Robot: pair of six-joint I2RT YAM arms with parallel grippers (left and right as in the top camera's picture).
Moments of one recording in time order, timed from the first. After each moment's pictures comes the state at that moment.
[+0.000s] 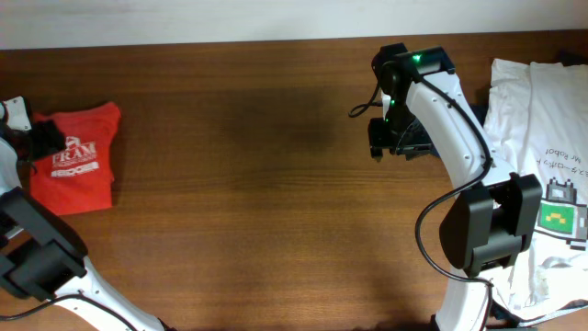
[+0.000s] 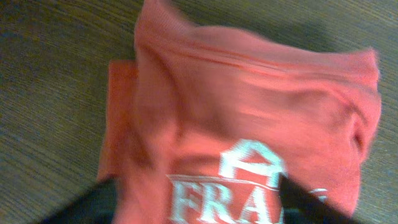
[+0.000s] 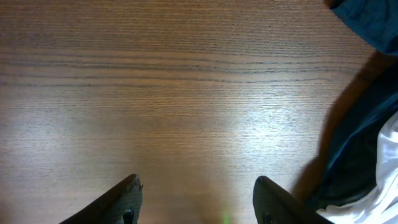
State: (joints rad) left arm 0.65 2.20 1.83 -0.72 0.19 0.23; right arm 0.21 2.04 1.90 -1.53 0.04 0.22
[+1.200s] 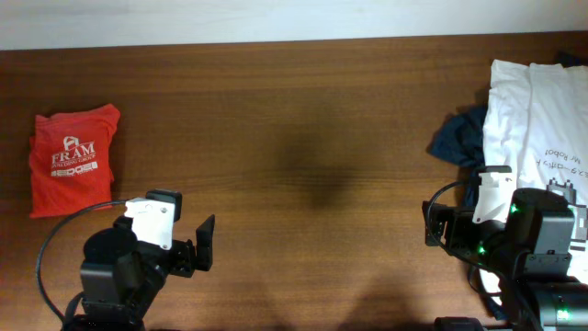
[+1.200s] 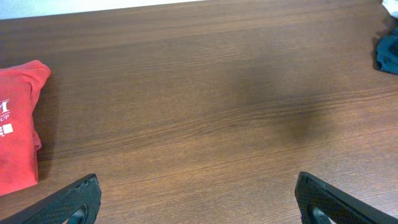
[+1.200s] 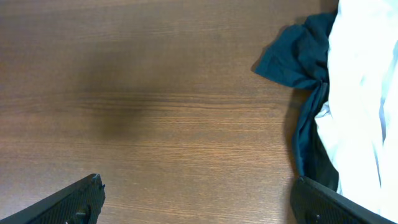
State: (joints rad) left arm -0.11 0.58 0.85 -0.87 0.11 0.01; right arm -0.06 0.73 0.99 -1.05 -0.16 0.03
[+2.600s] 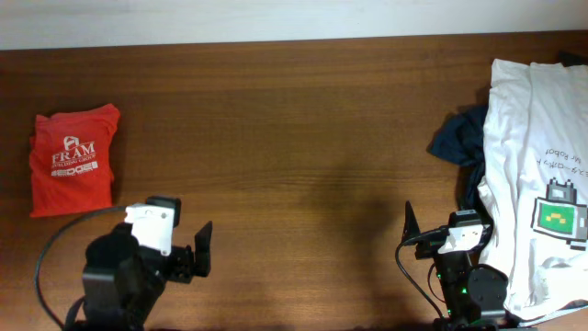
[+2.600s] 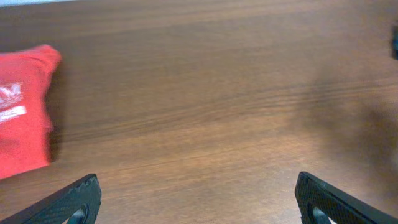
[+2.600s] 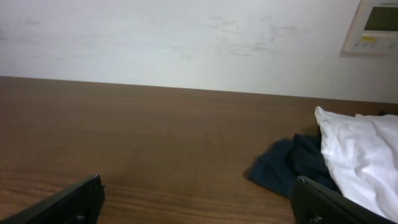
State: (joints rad) left arm -0.11 0.55 0.84 -0.92 0.07 0.01; right arm 0.00 0.01 0.01 -0.07 -0.08 -0.04
